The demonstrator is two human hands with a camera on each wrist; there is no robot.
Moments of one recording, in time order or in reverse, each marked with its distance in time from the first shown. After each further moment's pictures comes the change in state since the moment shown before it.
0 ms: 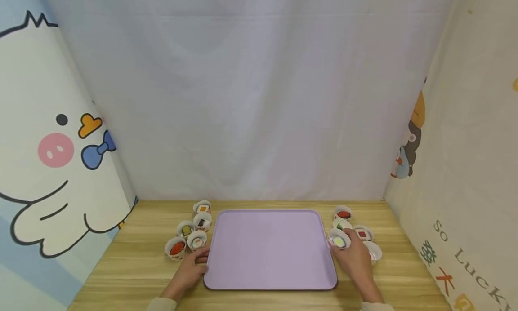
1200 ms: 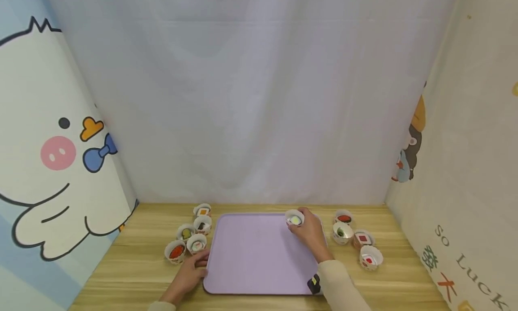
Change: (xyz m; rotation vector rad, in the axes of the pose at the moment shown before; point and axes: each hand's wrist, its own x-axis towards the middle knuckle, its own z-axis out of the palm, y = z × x) left_hand 0.001 -0.002 0.001 0.019 -0.007 0.015; right_hand 0.071 -0.075 0.077 0.141 -0.035 -0.163
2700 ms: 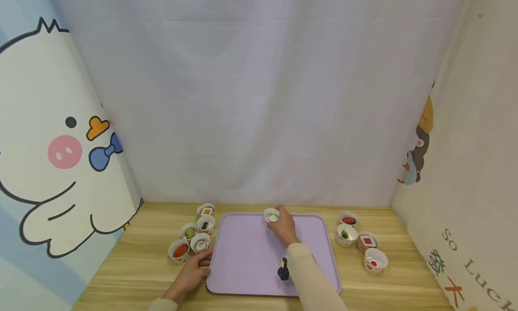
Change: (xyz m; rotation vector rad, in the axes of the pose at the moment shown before) left_hand 0.000 0.000 -0.005 -0.023 -0.059 0.000; right_hand 0.036 -0.035 0.085 0.126 -0.062 0.046
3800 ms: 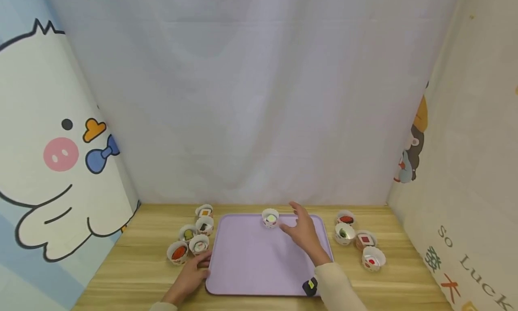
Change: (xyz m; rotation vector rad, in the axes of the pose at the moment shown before) left_hand -0.001 -0.001 0.002 0.024 0.025 0.034; right_hand -0.049 -0.009 -0.079 0.076 -0.012 -0.123
